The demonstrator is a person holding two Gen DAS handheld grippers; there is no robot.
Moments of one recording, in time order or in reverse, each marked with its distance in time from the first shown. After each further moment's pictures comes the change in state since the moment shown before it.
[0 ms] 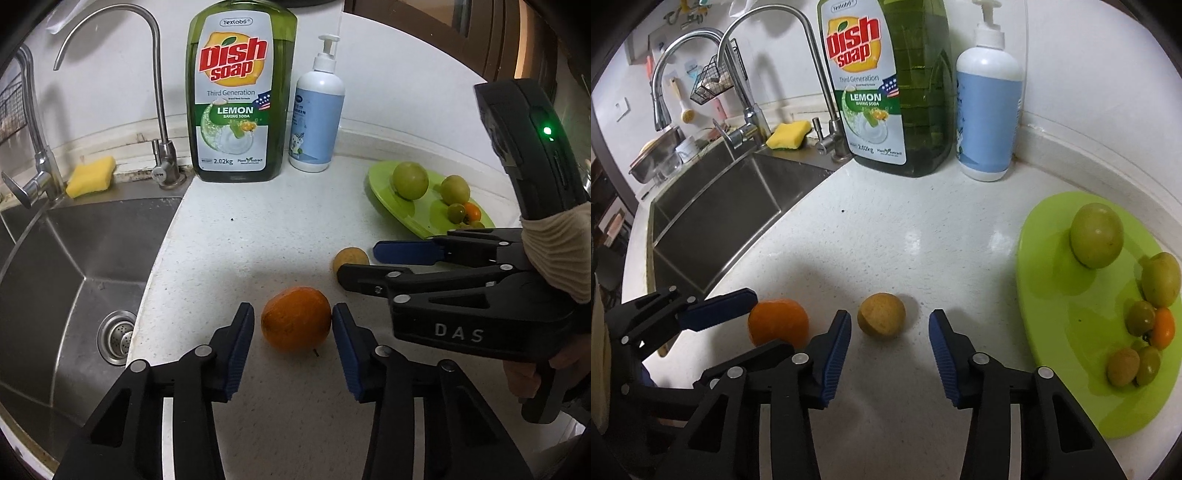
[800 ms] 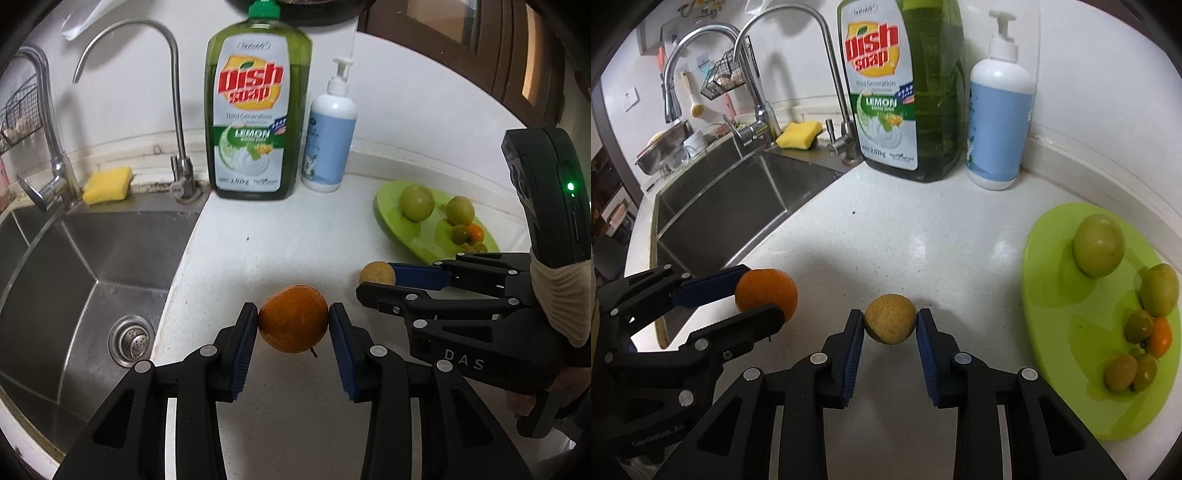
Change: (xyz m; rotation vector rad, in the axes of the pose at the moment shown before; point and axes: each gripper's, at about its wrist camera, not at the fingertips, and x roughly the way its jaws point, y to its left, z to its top) left arm -0.019 0.000 0.009 -0.030 -0.048 0.037; right arm -0.017 0.005 -0.002 -0.035 -0.043 -0.004
